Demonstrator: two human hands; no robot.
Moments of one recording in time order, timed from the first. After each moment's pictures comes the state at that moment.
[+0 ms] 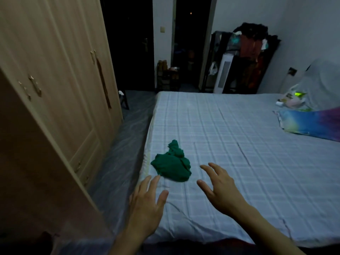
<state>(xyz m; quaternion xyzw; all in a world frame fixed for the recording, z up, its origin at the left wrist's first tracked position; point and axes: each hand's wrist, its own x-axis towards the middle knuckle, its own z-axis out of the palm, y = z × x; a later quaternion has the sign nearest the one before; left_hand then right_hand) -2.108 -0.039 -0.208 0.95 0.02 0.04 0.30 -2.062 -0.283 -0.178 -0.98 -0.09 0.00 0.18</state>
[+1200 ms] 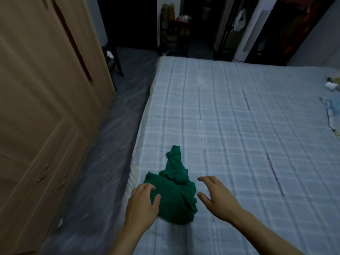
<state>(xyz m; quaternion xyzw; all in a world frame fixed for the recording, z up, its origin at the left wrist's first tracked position) -1.720 -0.034 -0.371 0.94 0.10 -0.07 0.32 -1.668 -0.295 -0.336 -0.95 -0.12 0.19 0.21</state>
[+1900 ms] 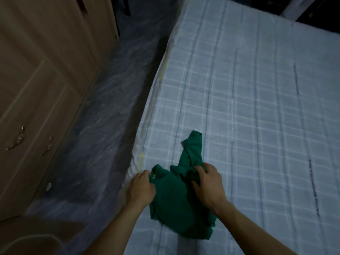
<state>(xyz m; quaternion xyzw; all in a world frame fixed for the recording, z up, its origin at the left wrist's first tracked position) -1.607 0.025 -0.546 0.87 0.23 -0.29 0.32 -1.552 -0.201 -0.513 -0.96 -0.10 0.23 0.11</state>
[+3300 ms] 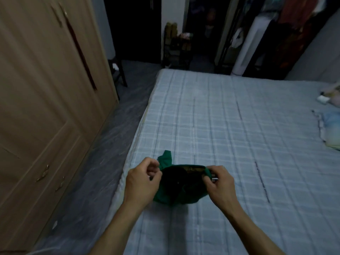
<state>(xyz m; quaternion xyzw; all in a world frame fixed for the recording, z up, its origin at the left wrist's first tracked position) -1.710 -0.107 -0.255 0.87 0.11 0.10 0.46 -1.673 -0.342 -0.285 -0.89 -0.01 -0.05 0.46</state>
